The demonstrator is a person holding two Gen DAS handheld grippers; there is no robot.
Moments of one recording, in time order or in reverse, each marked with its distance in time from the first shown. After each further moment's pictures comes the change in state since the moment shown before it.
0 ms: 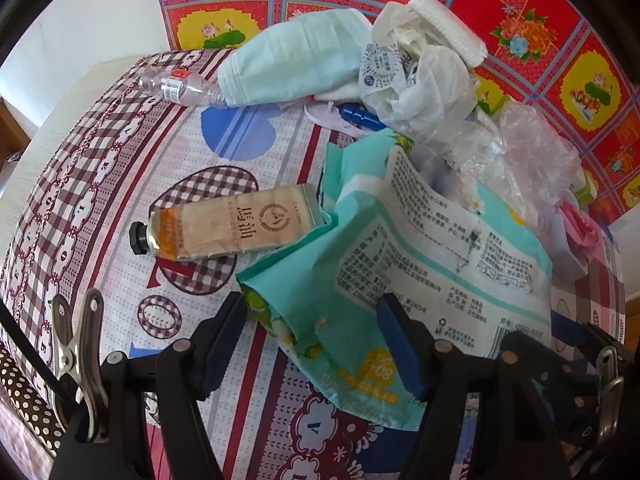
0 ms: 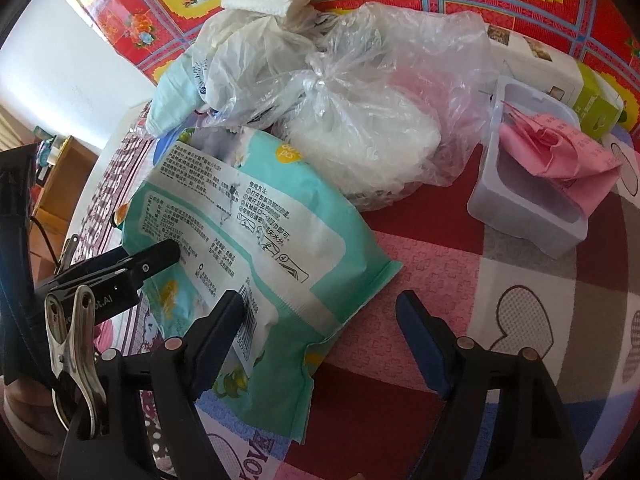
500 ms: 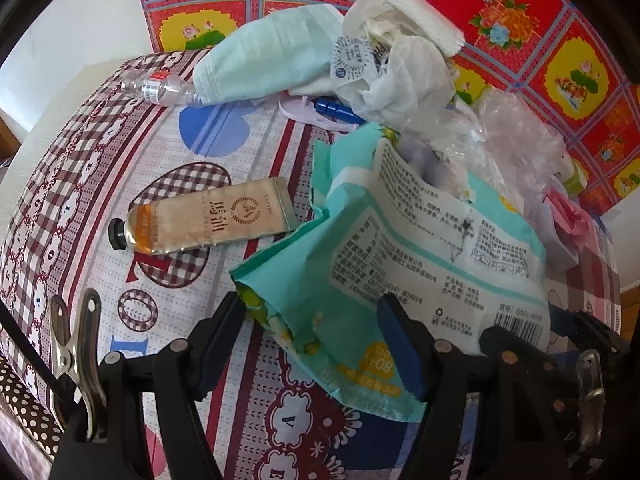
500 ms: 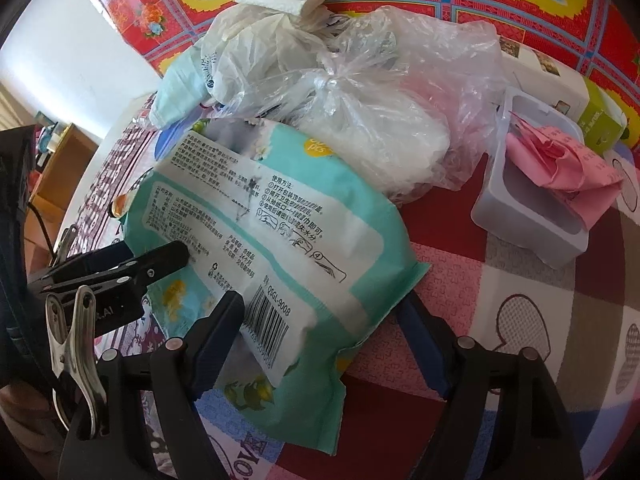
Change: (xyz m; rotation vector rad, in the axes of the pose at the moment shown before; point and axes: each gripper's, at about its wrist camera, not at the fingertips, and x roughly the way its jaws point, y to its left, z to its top) left arm 0.001 -0.016 -0.006 0.022 0.005 -0.031; right arm 0.002 0.004 0.000 -0.047 -0.012 -0.013
